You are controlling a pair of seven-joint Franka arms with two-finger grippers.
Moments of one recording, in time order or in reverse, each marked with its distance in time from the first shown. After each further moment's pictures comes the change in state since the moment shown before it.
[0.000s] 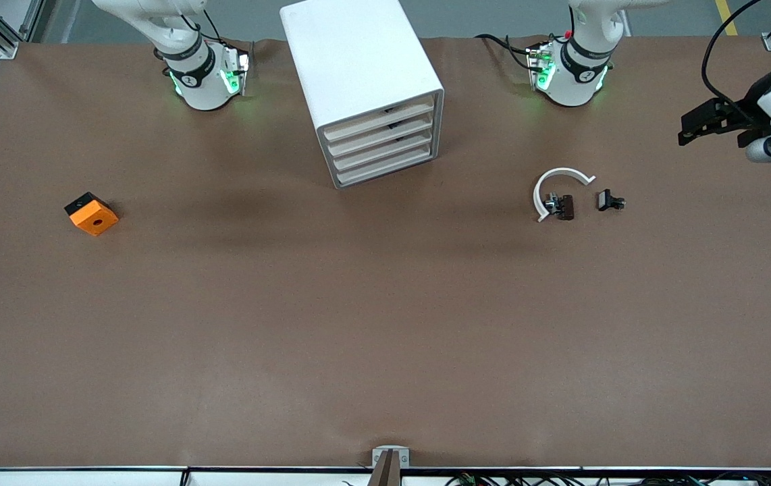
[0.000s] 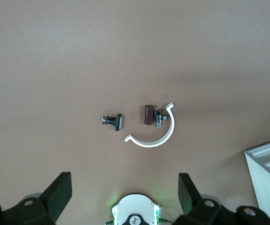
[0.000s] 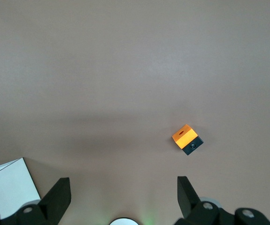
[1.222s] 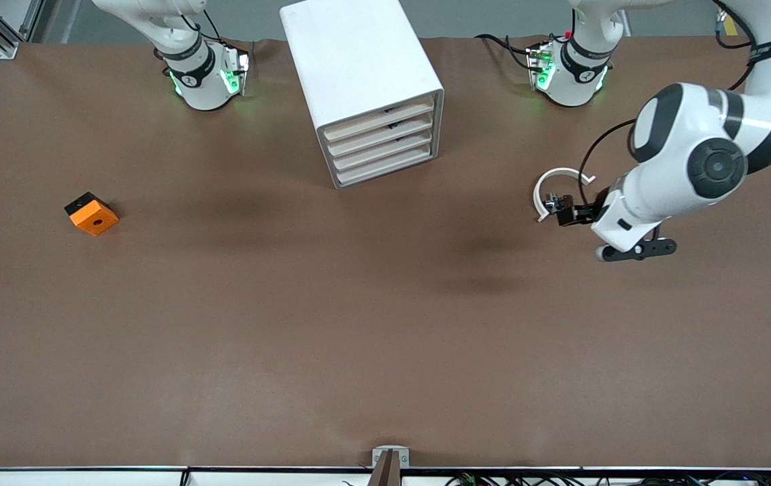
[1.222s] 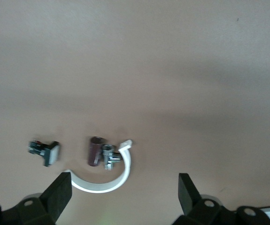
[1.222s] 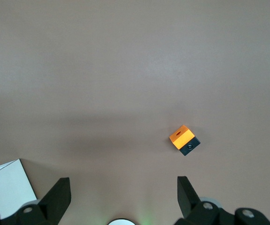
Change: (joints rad) left arm -0.036 0.262 -0.206 -0.211 0.000 0.433 -0.429; right arm 0.000 0.000 -0.001 0.000 -0.012 0.003 -0.002
